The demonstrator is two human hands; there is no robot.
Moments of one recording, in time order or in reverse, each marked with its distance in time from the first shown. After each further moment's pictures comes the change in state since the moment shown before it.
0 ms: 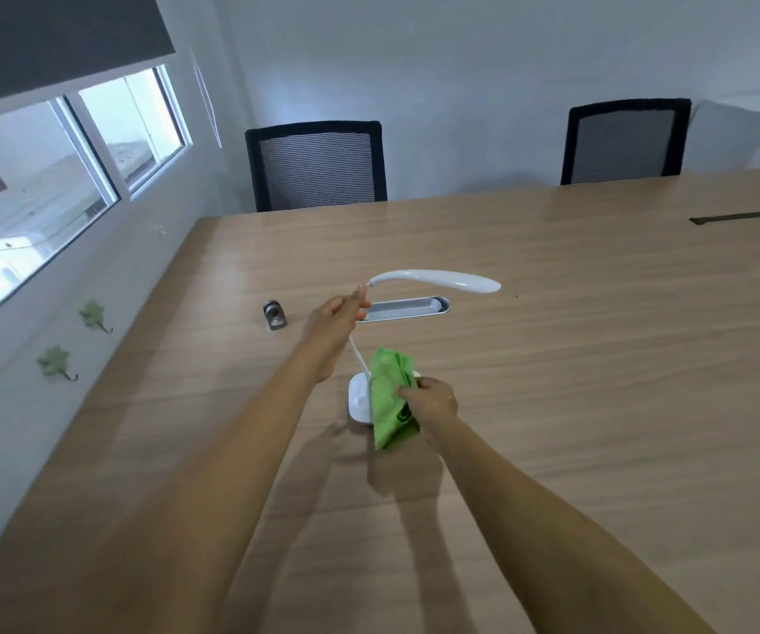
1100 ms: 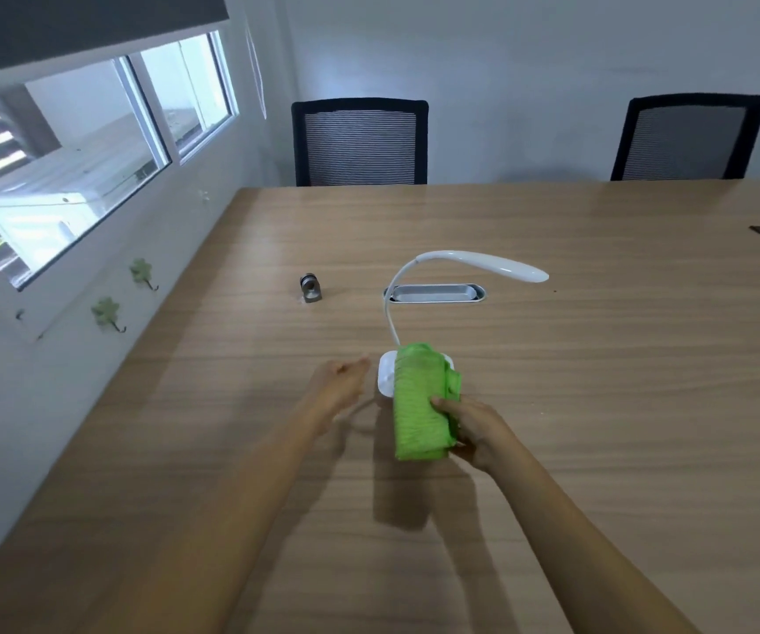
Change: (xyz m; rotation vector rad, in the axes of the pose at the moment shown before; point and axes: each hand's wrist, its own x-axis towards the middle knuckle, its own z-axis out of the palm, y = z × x) left_hand -0.040 -0.097 -0.036 0.081 0.135 -0.225; right_hand -0.052 0.014 -0.027 0.297 -0.329 0.262
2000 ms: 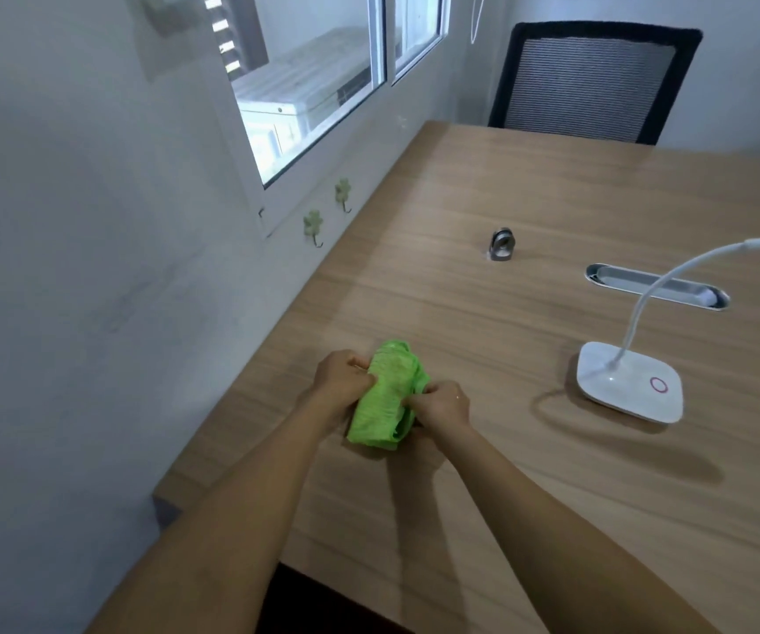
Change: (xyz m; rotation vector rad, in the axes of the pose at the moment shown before) left_hand -0.002 -0.127 -0.206 0.274 0.382 -0.094; right_hand 0.029 0.104 0.252 -0.815 -0.033 -0.231
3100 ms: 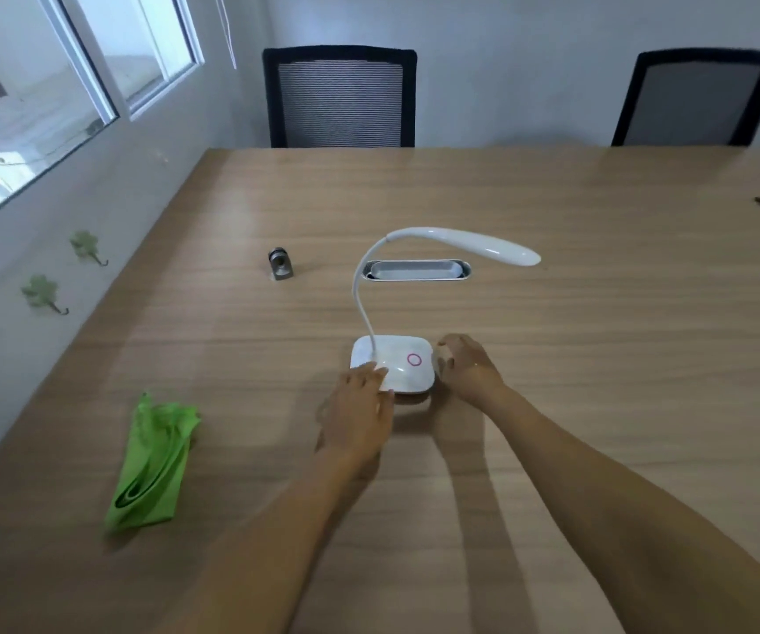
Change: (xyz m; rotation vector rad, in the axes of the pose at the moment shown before) left_hand -0.100 0.138 0.234 0.465 -0.125 0.718; right_hand 0.060 0.129 -0.301 -0.406 0.263 -0.182
